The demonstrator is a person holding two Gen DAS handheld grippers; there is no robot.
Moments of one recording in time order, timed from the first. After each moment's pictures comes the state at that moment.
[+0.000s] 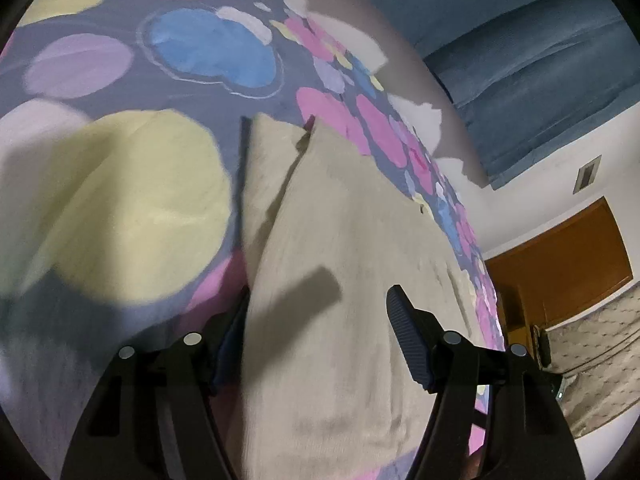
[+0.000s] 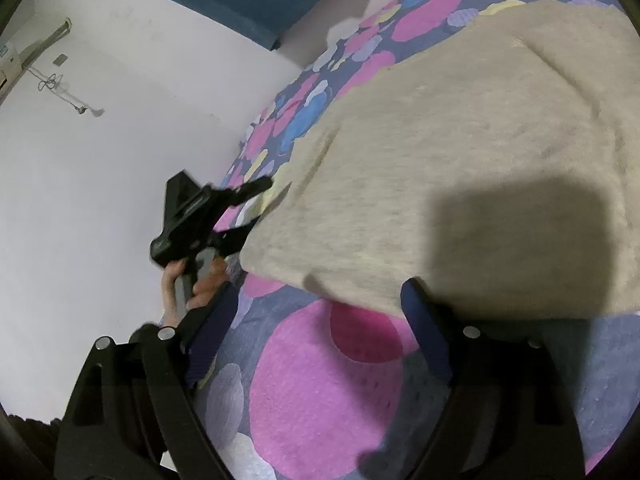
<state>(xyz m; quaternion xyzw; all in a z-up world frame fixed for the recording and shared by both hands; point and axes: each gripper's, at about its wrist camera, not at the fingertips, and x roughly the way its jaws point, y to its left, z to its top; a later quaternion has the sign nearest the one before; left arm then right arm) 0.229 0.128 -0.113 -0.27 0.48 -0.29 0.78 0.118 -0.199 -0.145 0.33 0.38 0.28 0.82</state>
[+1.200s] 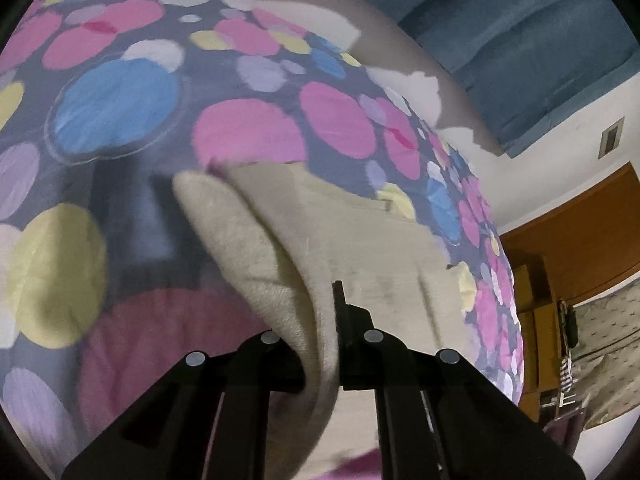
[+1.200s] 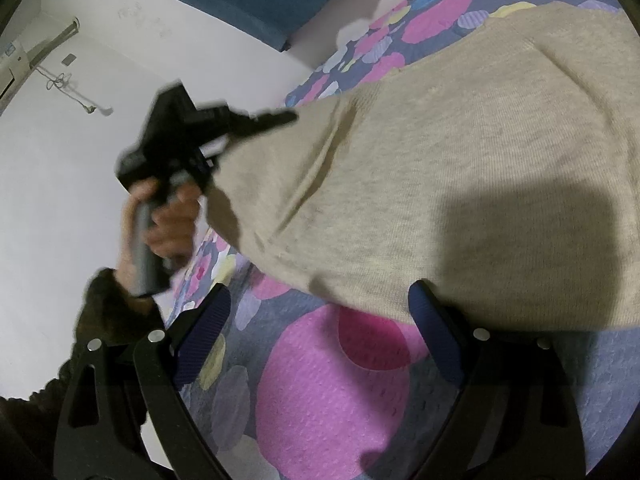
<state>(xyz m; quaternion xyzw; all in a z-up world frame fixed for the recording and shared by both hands) 0.246 0.021 -0.023 -0.18 0.53 -0.26 0.79 0.116 -0.194 -0.143 0.33 0.37 0.29 0.82</state>
